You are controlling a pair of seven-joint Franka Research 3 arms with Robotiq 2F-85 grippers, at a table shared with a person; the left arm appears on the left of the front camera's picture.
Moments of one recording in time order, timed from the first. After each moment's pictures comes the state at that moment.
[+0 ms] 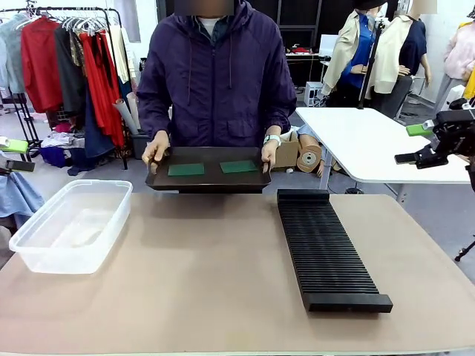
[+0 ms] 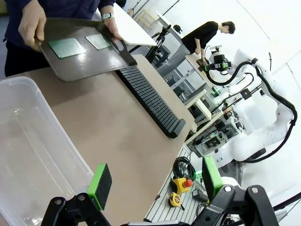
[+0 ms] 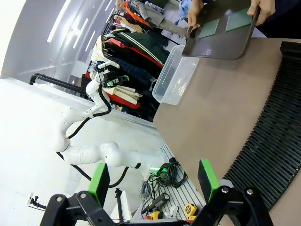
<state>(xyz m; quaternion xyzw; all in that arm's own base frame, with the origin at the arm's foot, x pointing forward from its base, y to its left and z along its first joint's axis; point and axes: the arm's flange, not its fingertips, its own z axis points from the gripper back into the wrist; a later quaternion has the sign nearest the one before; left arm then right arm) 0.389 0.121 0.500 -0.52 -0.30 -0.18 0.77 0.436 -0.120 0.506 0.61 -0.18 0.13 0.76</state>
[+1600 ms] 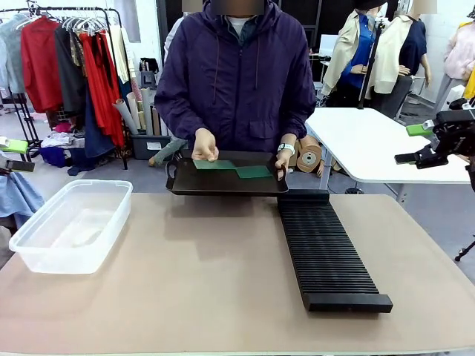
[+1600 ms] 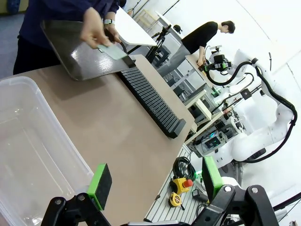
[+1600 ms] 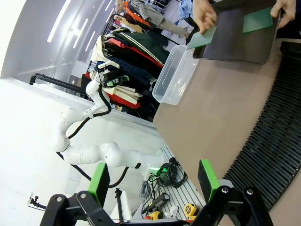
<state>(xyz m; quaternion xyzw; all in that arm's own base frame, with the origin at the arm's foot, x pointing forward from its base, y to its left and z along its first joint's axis) 0.389 0.121 0.500 -0.52 -0.30 -0.18 0.77 0.436 -0.120 0.506 0.61 -0.18 0.13 0.76</state>
